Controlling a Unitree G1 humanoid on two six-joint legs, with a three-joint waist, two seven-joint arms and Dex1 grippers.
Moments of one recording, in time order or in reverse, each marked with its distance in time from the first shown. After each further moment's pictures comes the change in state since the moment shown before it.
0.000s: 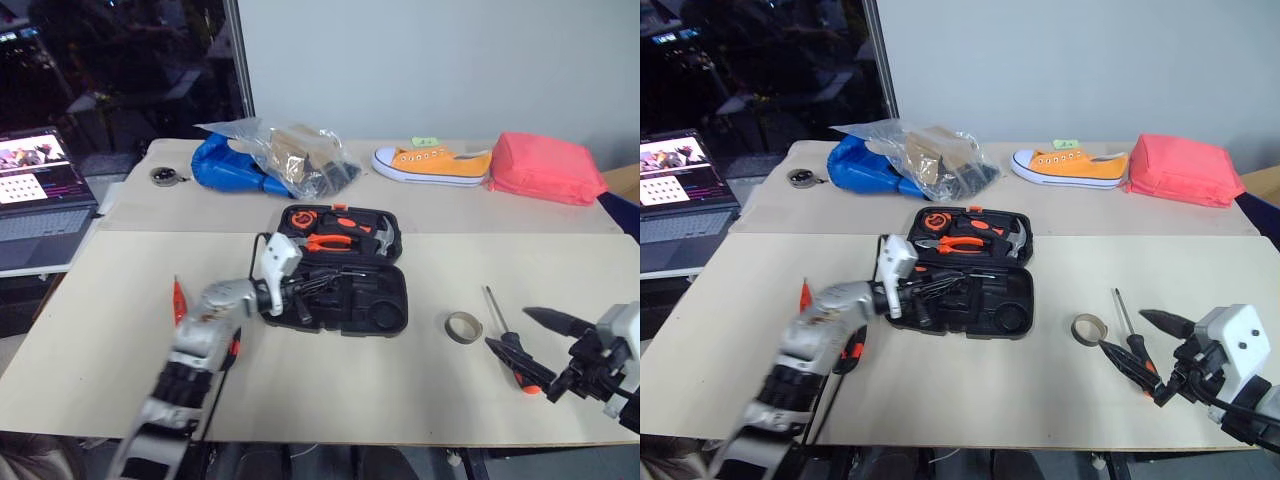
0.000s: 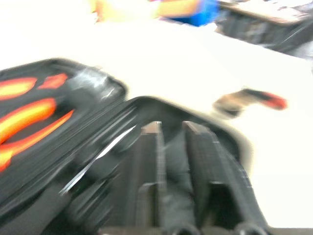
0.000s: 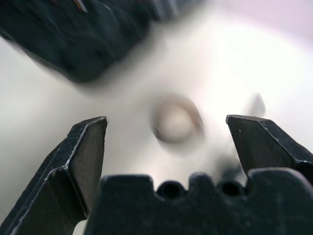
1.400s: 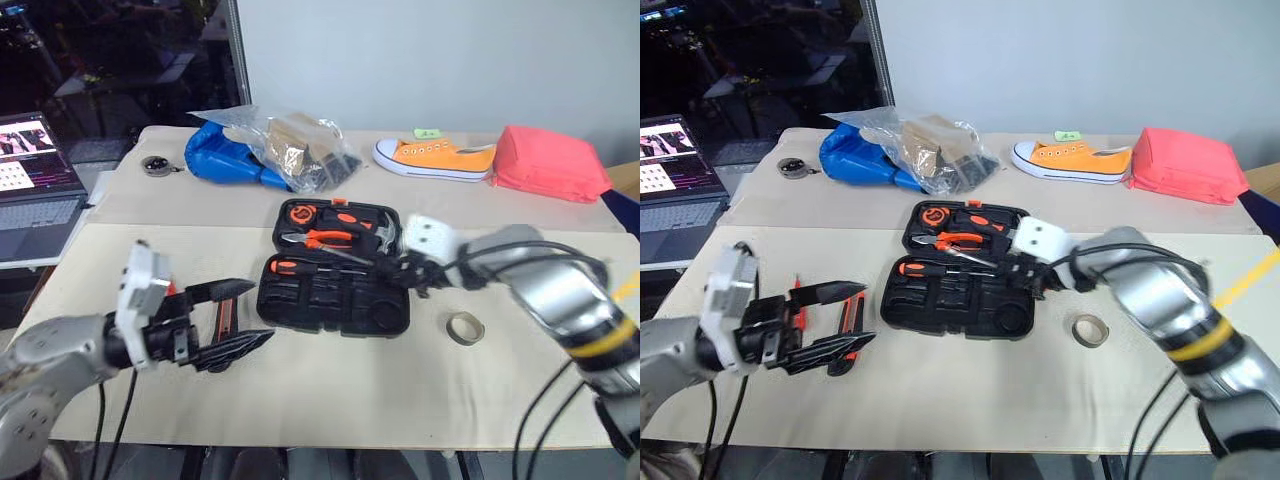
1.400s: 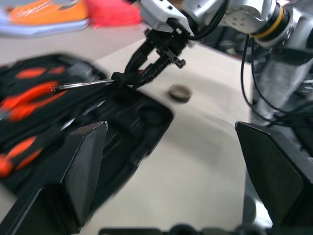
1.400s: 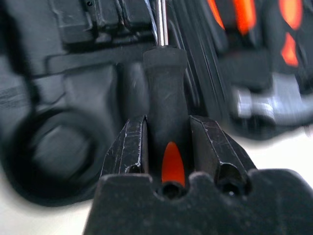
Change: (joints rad) left arm 0.535 0.324 0.596 -0.481 -0.480 0.194 0.127; right arm -1.370 0.014 1.245 0.563 -0.503 -0.025 0.303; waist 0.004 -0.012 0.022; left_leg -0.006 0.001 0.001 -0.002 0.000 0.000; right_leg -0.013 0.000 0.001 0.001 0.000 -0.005
